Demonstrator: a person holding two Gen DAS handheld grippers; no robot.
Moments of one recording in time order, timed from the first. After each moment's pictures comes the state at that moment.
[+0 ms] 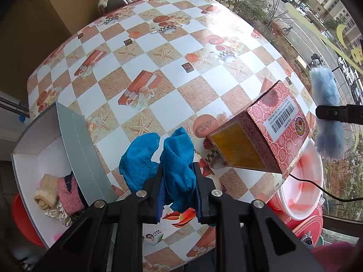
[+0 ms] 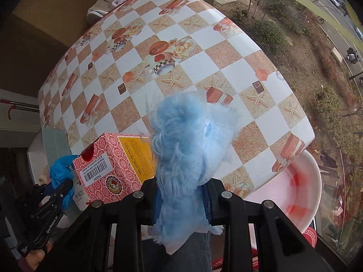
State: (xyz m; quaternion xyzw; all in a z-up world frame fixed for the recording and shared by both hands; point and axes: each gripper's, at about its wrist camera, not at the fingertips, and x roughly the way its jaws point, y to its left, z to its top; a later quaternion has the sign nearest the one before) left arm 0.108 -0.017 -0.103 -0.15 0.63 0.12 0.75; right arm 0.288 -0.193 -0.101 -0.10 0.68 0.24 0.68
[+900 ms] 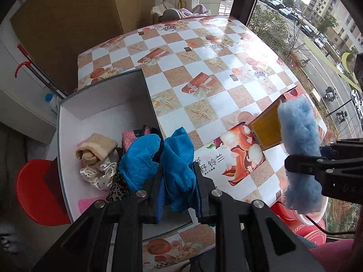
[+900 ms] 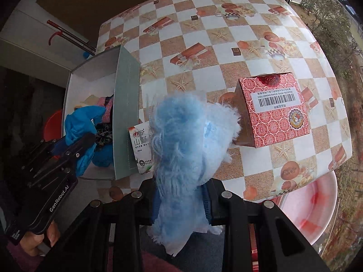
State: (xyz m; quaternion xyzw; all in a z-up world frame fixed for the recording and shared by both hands) left arm -0.022 0.029 -0.061 -0.18 0.56 0.22 0.77; right arm 0.104 -0.082 -0.076 -0.19 0.65 0.38 0.63
